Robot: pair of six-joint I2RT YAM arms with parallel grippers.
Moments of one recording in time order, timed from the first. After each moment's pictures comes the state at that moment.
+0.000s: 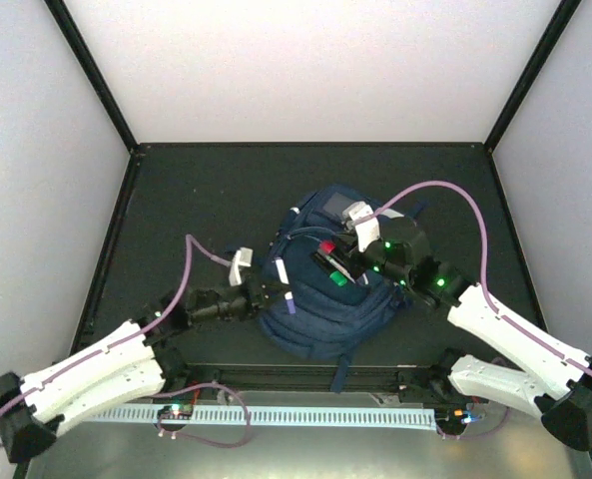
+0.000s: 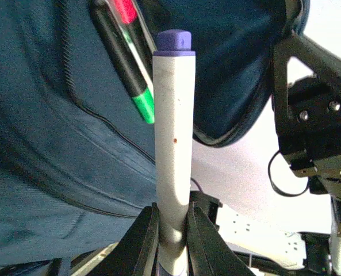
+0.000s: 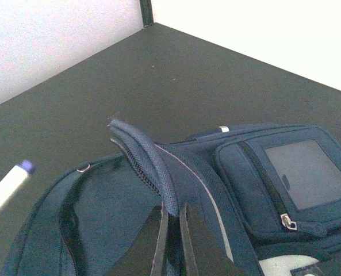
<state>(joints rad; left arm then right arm) -0.82 0.68 0.50 -0.18 0.31 -1.33 0.77 0.99 0.83 -0.25 -0.04 0.07</state>
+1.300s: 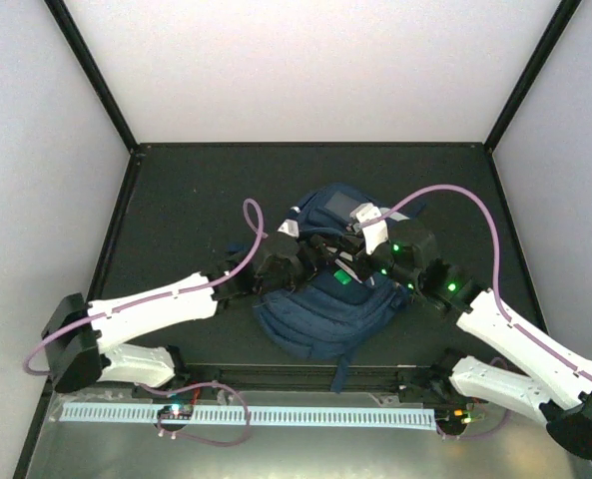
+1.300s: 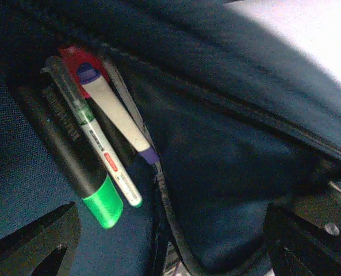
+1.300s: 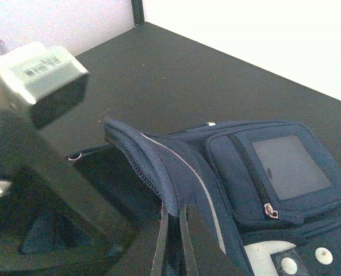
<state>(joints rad) -1.02 1.30 0.91 -0.09 -0.08 -1.47 0.77 0.93 0.85 -0.34 0.00 0.04</state>
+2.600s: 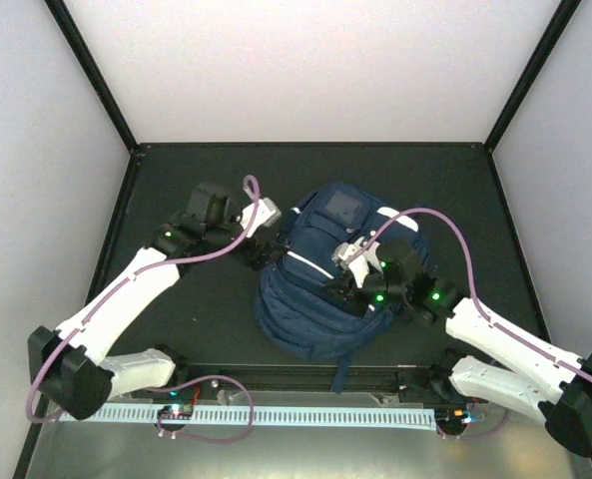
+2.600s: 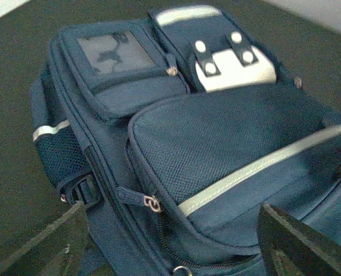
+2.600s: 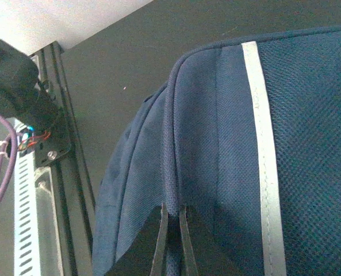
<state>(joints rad) -0.49 1.16 1.03 -0.54 0.47 0.19 0.77 0.94 0.65 -0.29 -0.46 0.05</state>
